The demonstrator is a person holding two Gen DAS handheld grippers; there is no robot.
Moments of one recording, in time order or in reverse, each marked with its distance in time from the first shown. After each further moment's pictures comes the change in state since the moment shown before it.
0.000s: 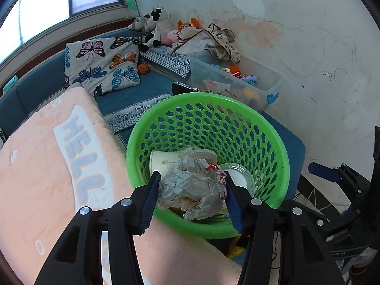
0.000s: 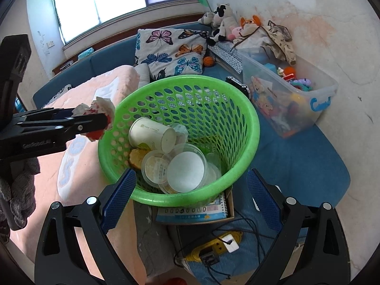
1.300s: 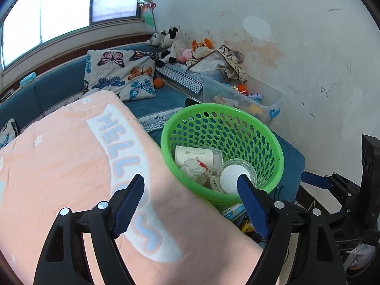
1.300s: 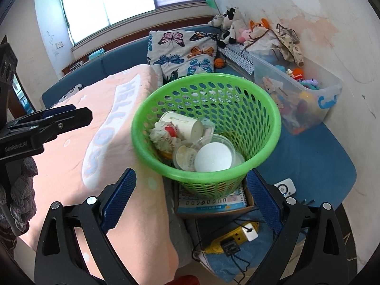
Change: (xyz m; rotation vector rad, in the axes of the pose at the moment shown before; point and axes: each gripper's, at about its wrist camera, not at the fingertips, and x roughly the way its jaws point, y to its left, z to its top) left arm -0.080 0.030 -0.051 -0.057 -0.132 0.035; right arm -0.028 0.050 -0.022 -0.009 -0.021 0.049
